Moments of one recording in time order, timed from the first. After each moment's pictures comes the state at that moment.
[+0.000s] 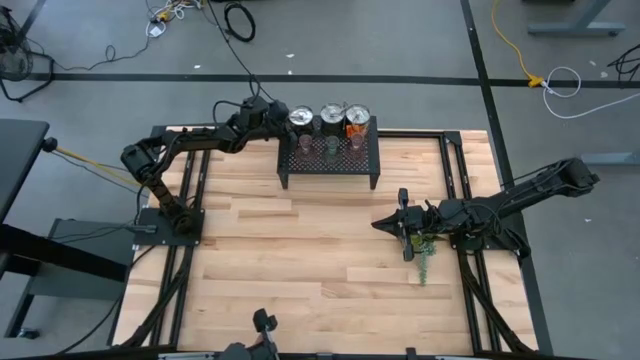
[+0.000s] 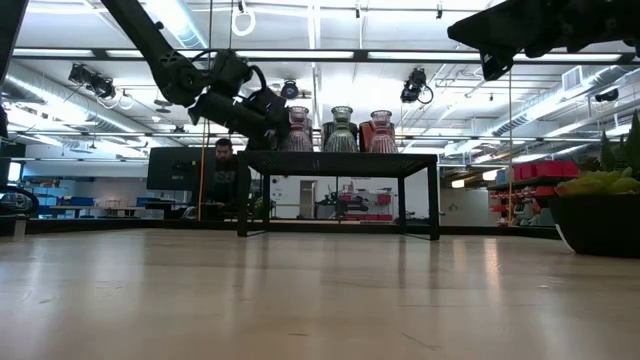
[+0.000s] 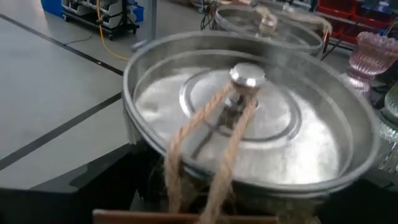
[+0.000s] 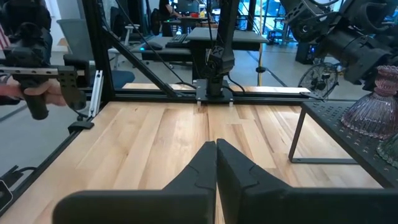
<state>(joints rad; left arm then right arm) 0.76 1.67 0.90 0.49 0.31 -0.07 0.30 0.91 0.37 0.43 0.27 0.00</state>
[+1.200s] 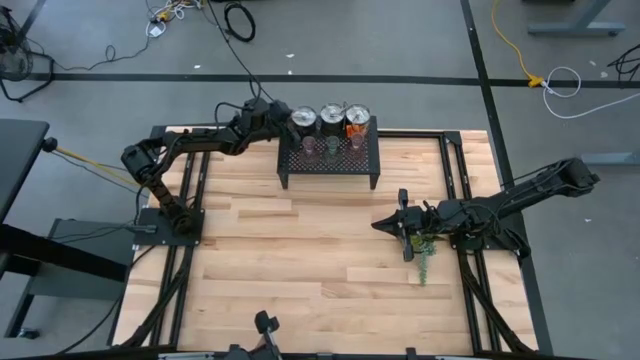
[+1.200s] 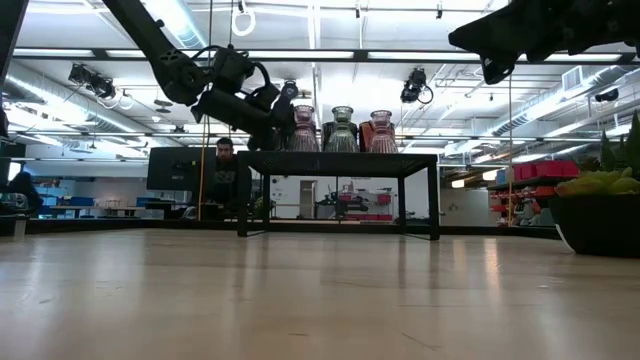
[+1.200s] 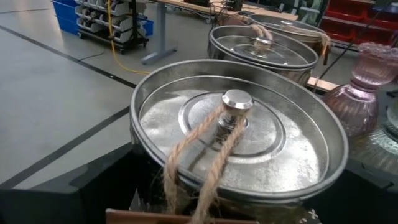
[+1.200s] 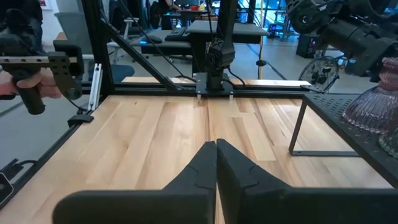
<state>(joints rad) 0.73 1.67 0.90 0.53 0.24 -0.05 0.30 0.91 0.37 0.40 0.27 0.01</state>
